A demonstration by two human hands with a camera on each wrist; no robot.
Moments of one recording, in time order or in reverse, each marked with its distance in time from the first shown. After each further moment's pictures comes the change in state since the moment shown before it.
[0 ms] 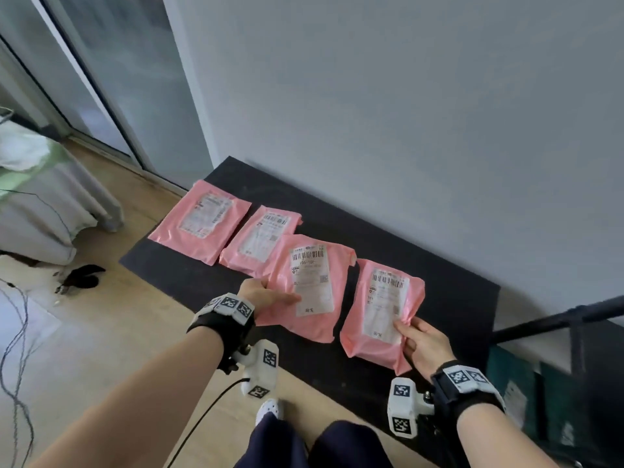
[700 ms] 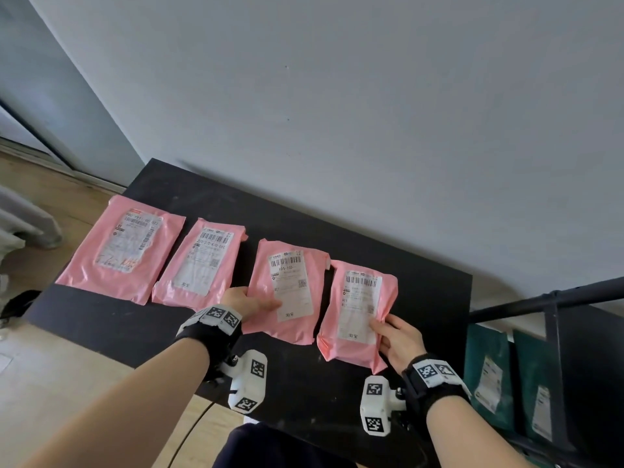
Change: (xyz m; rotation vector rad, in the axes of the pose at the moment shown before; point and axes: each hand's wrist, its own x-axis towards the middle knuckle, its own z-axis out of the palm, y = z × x) left_hand 0.081 0.041 0.057 0.208 -0.065 -0.110; right_hand 0.055 -0.019 -0.008 0.004 0.113 0.102
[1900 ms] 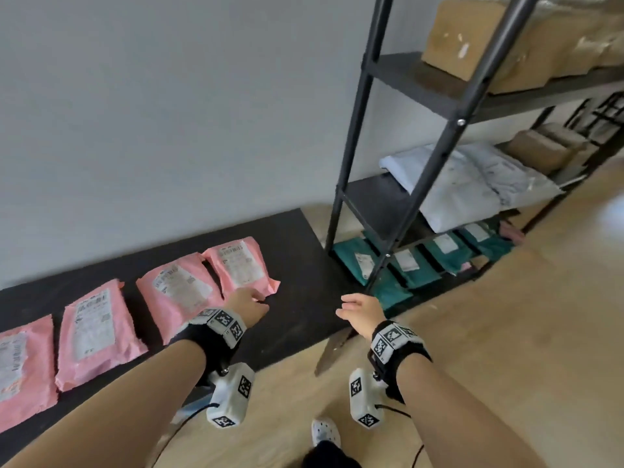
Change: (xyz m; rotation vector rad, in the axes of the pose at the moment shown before) left_hand -0.168 -0.020 0.090 0.789 -0.249 0.822; right_hand -0.194 0.134 -0.082 -0.136 0.479 -0.318
